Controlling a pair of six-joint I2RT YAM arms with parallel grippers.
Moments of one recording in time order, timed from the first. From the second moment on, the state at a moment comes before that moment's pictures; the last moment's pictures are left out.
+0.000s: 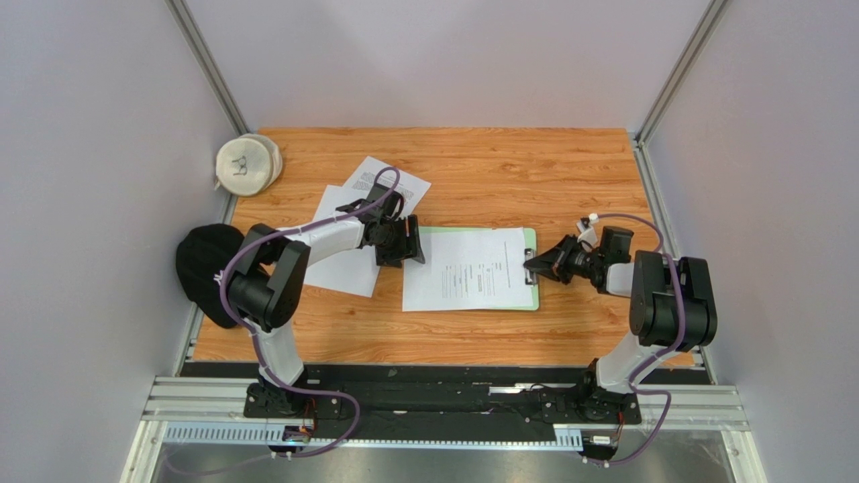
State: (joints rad) left arm -0.49 1.82 1.12 -0.37 0.22 -0.57; right arm -0.18 1.66 0.54 0.34 -0.94 0.69
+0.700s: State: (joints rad) left arm -0.51 1.86 1.15 -0.32 0.21 -0.61; right arm -0.18 1.67 0.49 0.54 -0.99 0.82
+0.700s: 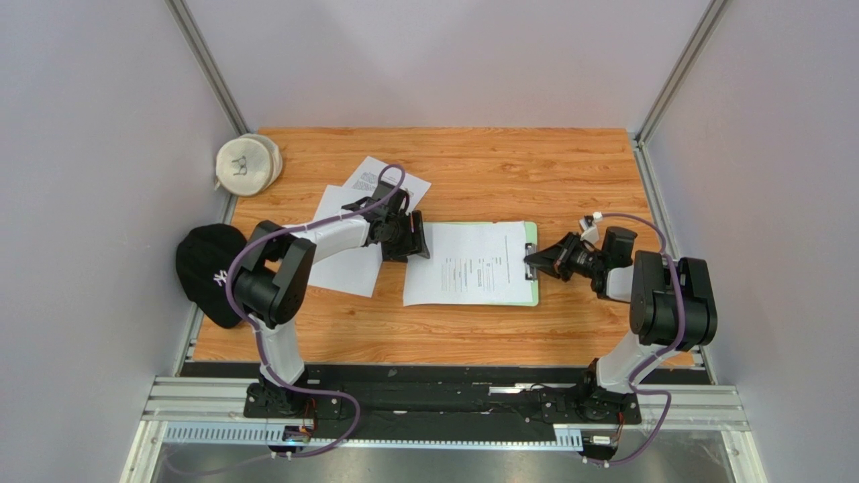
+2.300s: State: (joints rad) left arm -0.72 2.09 1.44 -0.29 0.29 -0.69; right arm -0.16 1.66 0.54 0.42 -0.94 0.72
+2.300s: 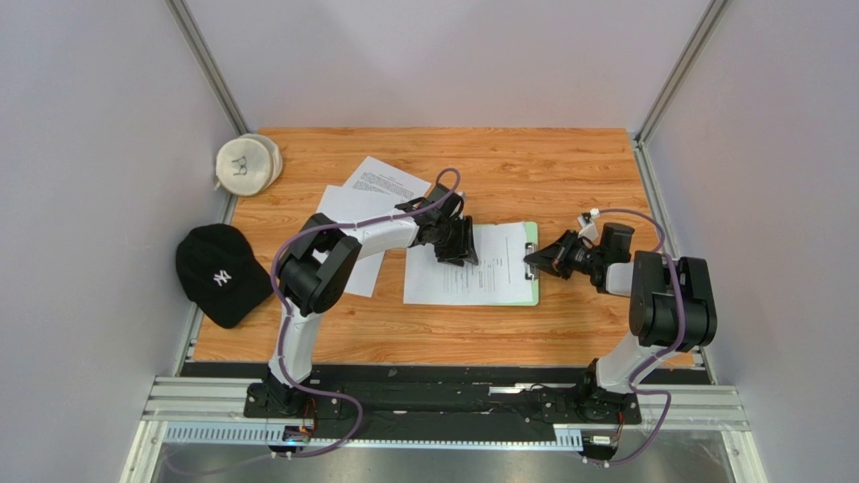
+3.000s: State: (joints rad) left arm -0.72 2.11 1.49 -0.35 0.25 -0.64; right arm -0.14 1.73 0.47 0.69 -1.00 0.92
